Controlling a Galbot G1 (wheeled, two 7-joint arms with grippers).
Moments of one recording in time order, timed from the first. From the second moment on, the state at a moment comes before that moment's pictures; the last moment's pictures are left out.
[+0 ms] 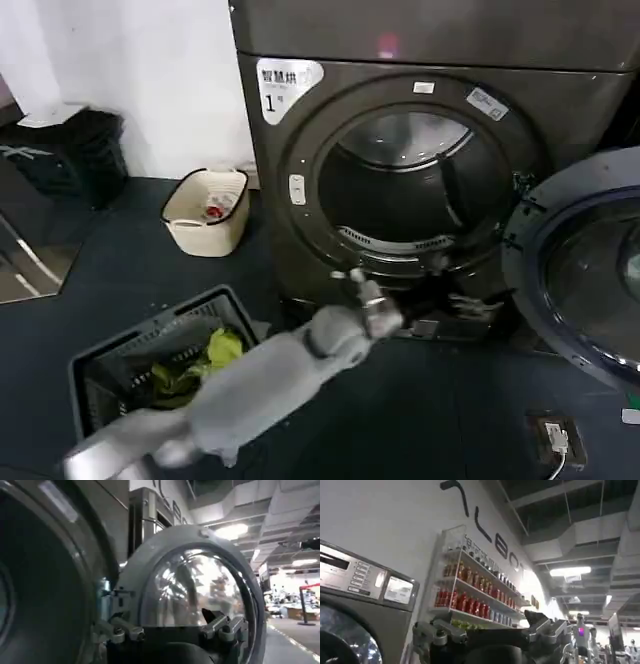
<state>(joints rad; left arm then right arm) 0.39 -1.31 0.56 -1.52 -0.75 -0.19 0.28 -1.62 0.93 2.24 1.65 0.56 -0.19 -0.15</state>
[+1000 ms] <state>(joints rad) 0.83 -0.24 0.14 -2.12 -0.84 0.14 0.22 -1.51 0.92 2.21 1.72 0.36 -0.23 -0.18</state>
